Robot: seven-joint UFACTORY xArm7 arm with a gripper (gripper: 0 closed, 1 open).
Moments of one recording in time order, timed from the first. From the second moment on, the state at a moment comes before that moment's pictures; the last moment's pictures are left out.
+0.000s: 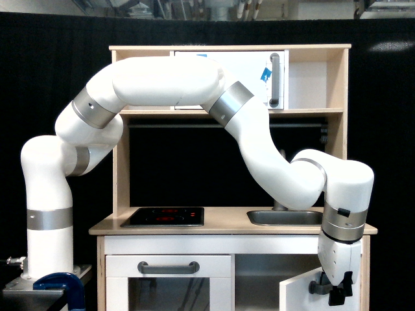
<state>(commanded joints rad) -0.37 0.87 0.19 1.67 0.39 0.93 -0.59</state>
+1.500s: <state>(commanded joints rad) -0.39 0.85 0.19 1.76 0.36 1.04 -0.56</state>
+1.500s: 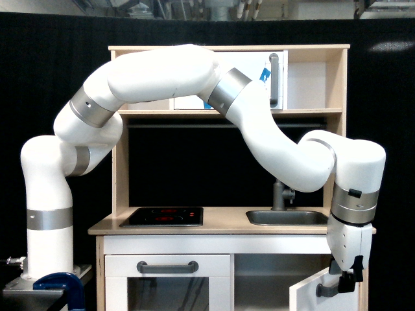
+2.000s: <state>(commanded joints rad) -0.43 0.80 0.19 1.78 0.35 1.12 -0.55</state>
